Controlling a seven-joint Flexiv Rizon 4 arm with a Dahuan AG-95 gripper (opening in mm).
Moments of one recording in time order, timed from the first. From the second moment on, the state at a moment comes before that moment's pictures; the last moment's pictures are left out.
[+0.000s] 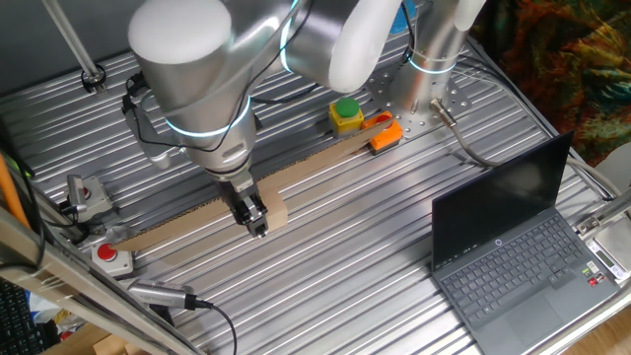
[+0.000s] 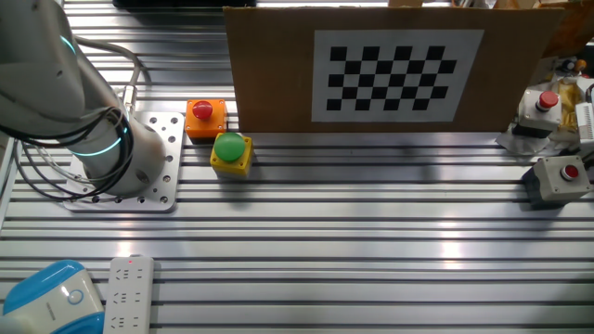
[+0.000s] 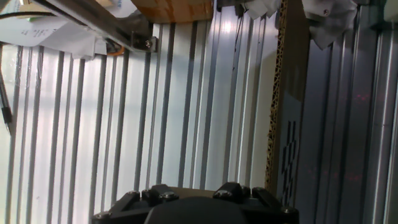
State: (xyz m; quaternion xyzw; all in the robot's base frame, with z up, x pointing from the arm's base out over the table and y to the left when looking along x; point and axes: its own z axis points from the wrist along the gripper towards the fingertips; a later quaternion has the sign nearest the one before) arm 0.577 0.240 0.259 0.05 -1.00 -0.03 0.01
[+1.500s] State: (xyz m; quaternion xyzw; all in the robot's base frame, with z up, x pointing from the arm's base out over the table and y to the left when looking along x) arm 0.572 0.290 0.202 0.03 -1.00 0.01 0.00
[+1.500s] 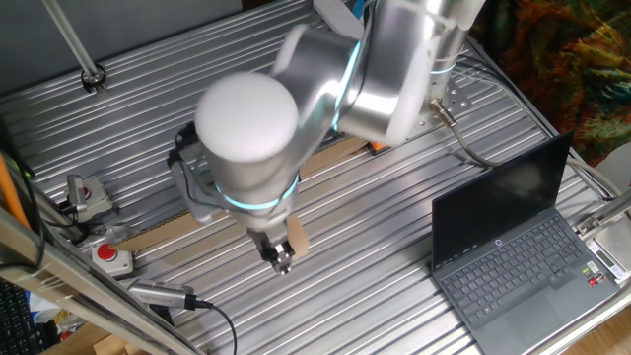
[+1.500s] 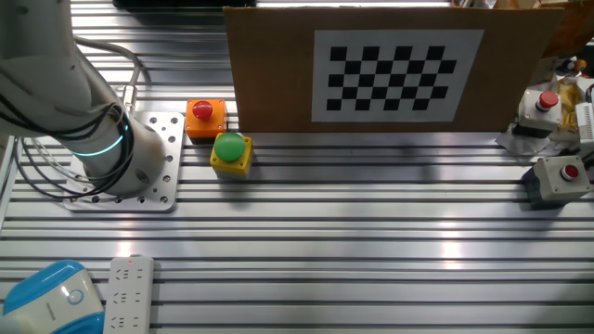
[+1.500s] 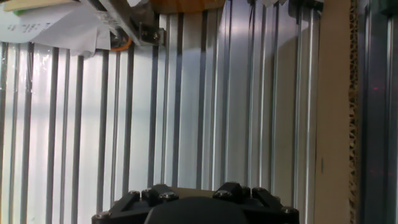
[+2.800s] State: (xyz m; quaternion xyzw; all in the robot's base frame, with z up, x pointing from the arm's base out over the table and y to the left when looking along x) arm 0.563 0.295 0.130 0.03 -1.00 0.03 -0.04
